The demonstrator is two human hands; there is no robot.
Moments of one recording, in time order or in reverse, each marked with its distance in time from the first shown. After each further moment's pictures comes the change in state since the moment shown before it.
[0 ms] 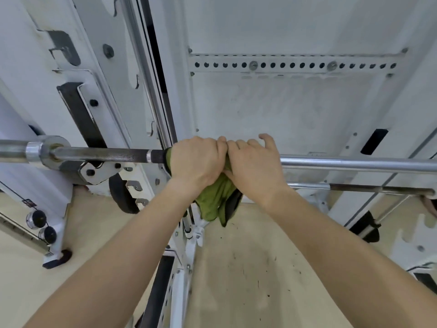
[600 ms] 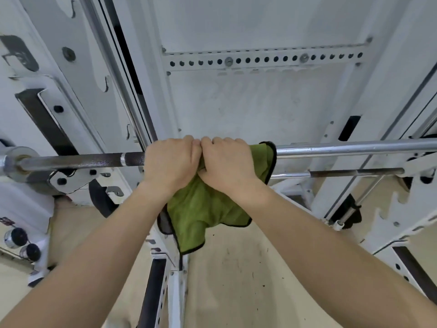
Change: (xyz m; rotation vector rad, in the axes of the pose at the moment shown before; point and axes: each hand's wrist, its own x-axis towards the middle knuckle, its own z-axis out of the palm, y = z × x) left_hand -0.005 -0.004 0.008 -0.121 0.113 0.010; right_hand 0.002 -0.006 -0.006 0.032 -0.134 0.047
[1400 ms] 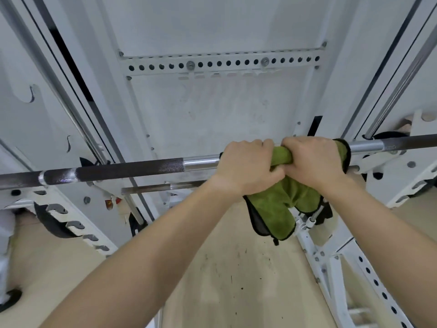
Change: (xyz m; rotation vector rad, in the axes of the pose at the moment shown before) left_hand 0.075 0.237 -0.009 -0.266 -0.126 0.310; right_hand -0.099 0.267 -0.011 -0.098 0.040 0.097
